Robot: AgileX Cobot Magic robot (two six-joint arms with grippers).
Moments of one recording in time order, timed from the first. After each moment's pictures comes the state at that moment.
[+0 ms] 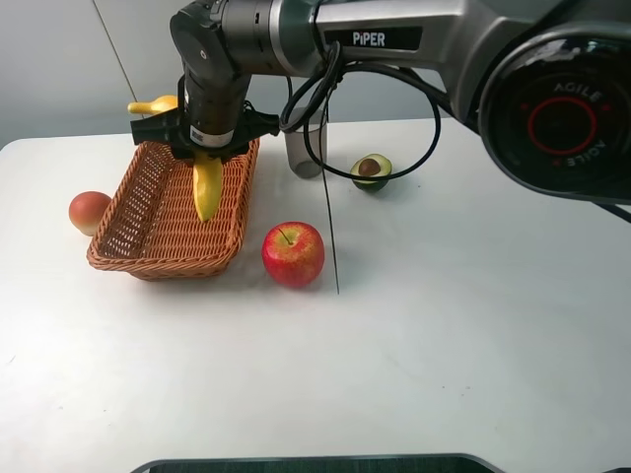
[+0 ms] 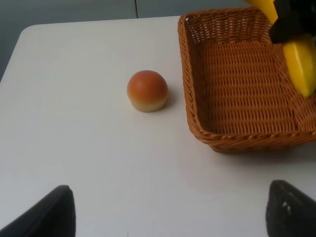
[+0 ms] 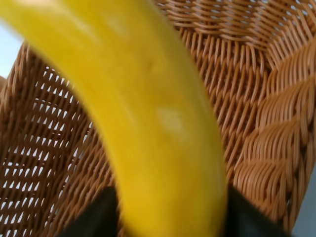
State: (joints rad) left arm -0.01 0.00 -0.51 0.03 1.09 -0.02; right arm 0.87 2.37 -2.02 -0.14 0.76 0.66
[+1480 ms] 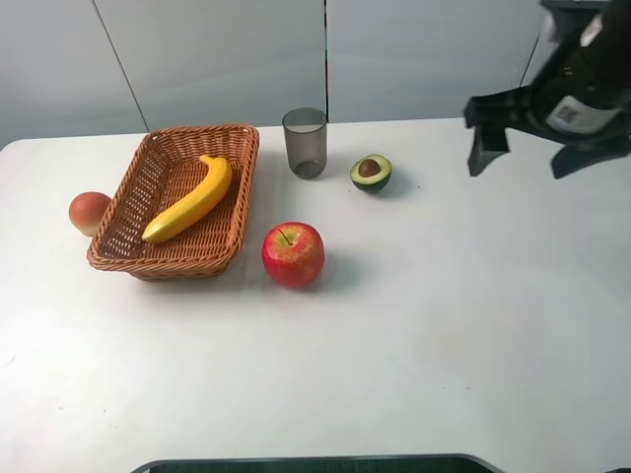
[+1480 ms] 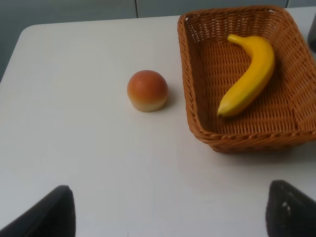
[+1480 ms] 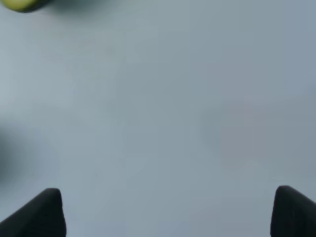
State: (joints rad) left arm -0.01 0.00 -0.51 0.03 1.09 -0.02; right arm 0.27 1.44 -0.98 -0.03 0.89 0.33
